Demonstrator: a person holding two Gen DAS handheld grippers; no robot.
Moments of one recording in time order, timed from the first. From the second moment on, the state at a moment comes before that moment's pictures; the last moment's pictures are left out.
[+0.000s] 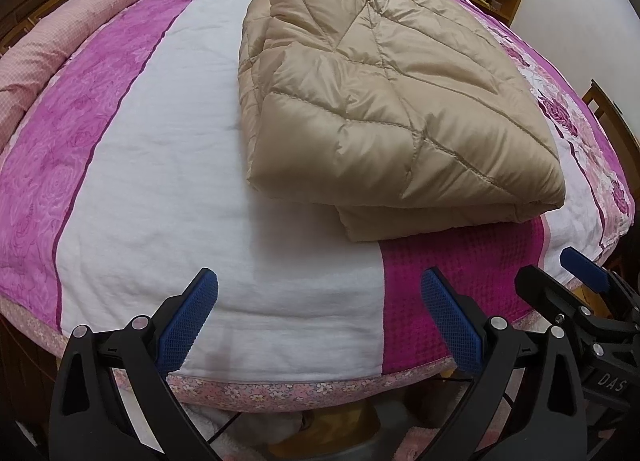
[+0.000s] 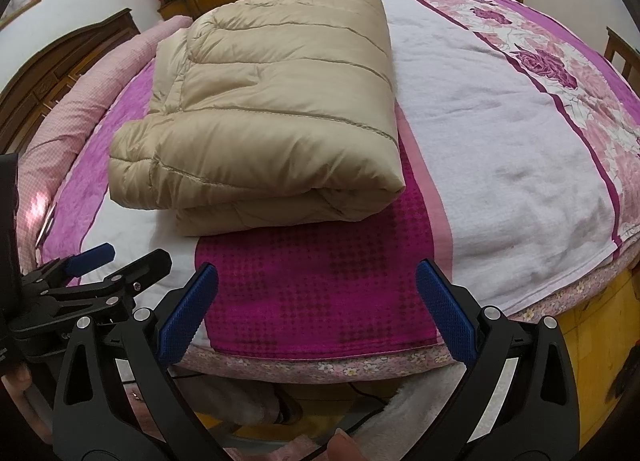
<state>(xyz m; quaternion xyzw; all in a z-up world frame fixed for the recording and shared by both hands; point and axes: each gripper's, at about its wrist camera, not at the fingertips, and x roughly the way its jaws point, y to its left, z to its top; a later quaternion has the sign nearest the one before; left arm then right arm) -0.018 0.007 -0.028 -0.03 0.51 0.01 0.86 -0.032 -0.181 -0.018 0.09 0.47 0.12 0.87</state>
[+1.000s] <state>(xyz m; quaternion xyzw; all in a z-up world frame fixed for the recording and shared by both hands) -0.015 0.010 -0.029 -0.03 0.51 0.01 0.86 -0.030 -0.181 -0.016 0.09 0.47 0.13 0.87</state>
